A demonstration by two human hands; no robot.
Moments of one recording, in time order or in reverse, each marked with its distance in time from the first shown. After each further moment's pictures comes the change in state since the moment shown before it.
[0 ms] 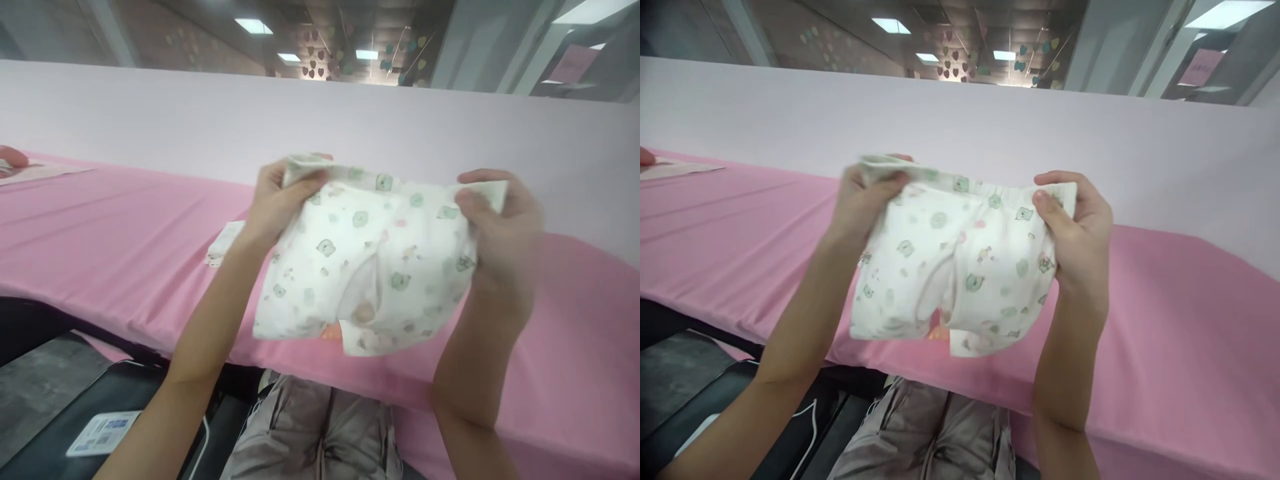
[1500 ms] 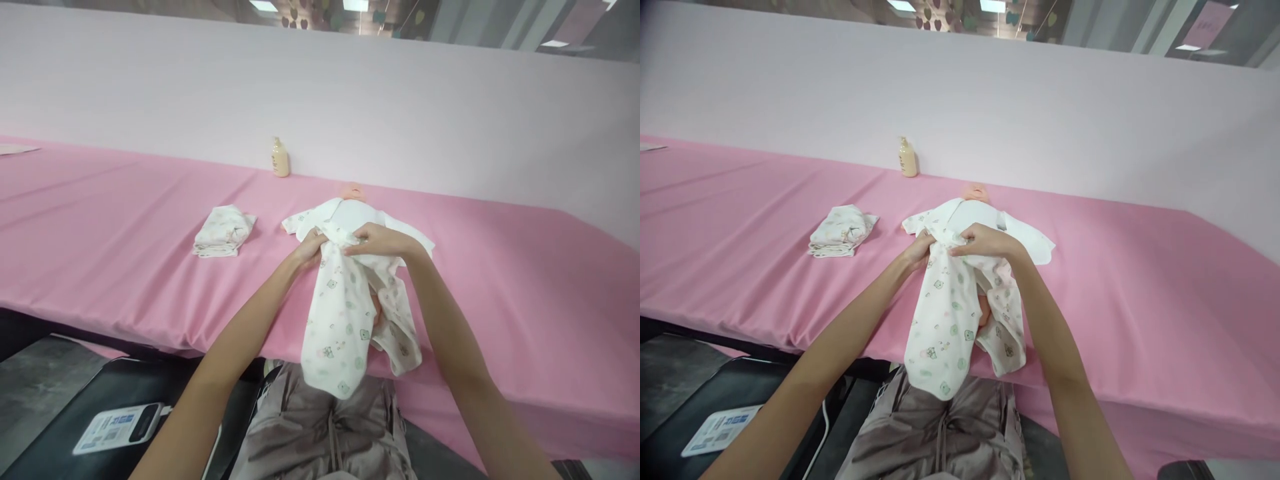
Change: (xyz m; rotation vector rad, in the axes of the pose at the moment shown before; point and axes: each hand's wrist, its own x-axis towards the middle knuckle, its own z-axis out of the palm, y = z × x) left_hand -0.069 -0.172 0.019 -0.567 -0.243 -0.671; right_hand -0.001 0.082 0.090 -0.228 -1.109 0.331
